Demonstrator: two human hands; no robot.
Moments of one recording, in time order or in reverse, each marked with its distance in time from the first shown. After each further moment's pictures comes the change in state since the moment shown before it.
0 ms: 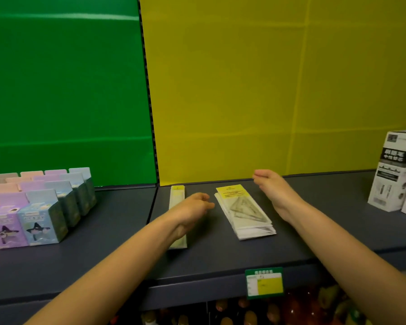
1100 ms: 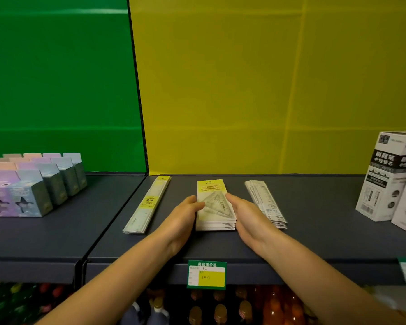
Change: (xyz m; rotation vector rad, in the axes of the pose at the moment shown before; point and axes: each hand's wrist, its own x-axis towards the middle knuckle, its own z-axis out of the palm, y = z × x) left_hand -0.020 0.007 0.087 -0.378 0.136 -0.033; right_hand -0.017 0.051 -0.021 0.403 -0.433 0.215
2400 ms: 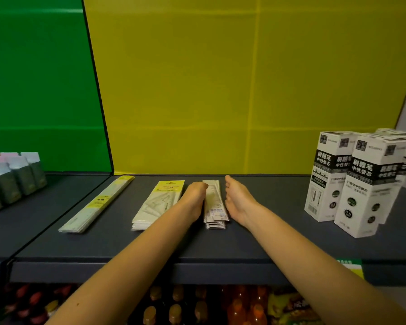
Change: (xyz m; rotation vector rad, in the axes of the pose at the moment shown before) left_hand 0.115 -0.008 0.126 -0.033 0.134 -0.028; right_hand -0.012 -0.056 -0.092 0.065 0.136 0.045
